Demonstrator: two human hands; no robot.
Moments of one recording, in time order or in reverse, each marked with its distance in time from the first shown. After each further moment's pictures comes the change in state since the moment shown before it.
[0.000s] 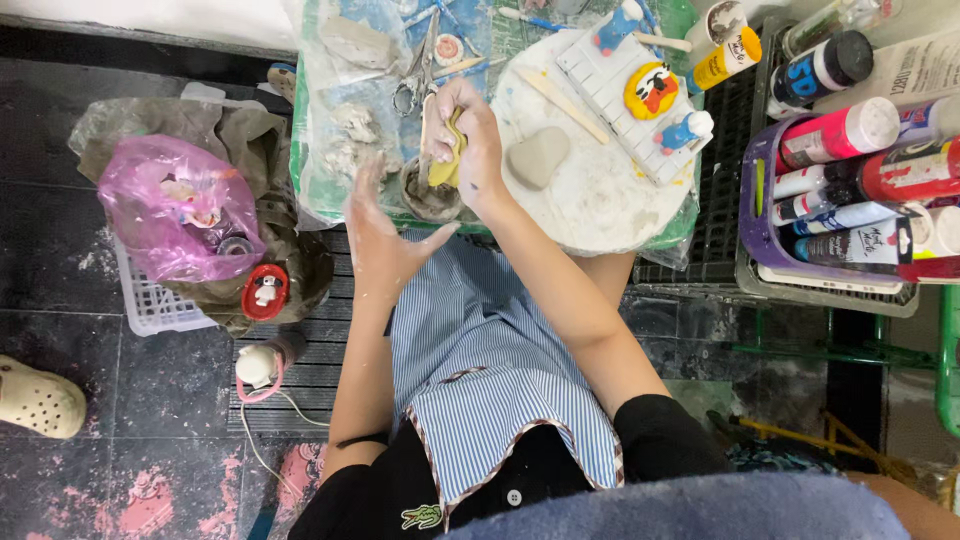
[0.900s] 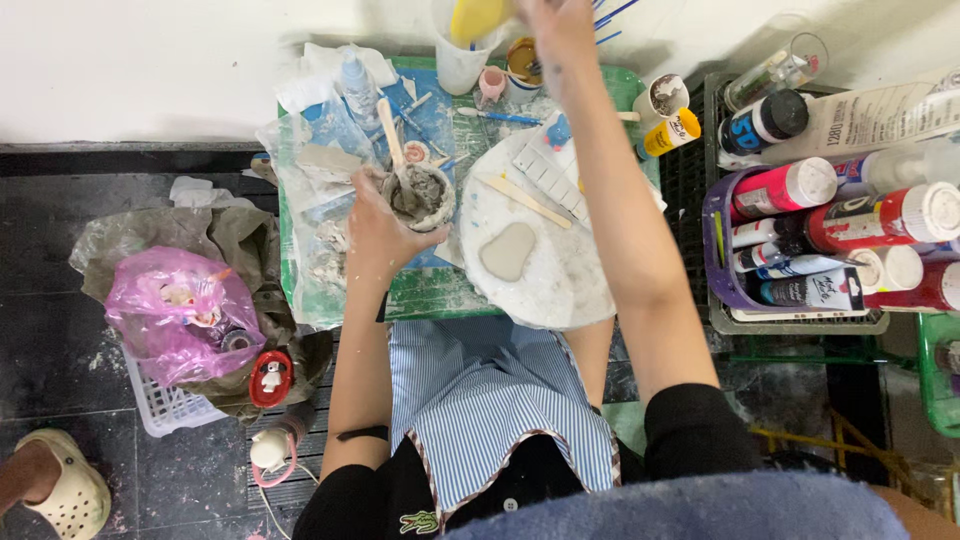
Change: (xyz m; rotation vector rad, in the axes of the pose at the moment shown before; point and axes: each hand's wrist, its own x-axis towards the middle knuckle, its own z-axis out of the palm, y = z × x) left_hand 0.152 -0.014 0.061 -0.098 -0.278 -0.205; right_hand 0.201 -0.140 -0.200 -0.761 0.362 -0.255
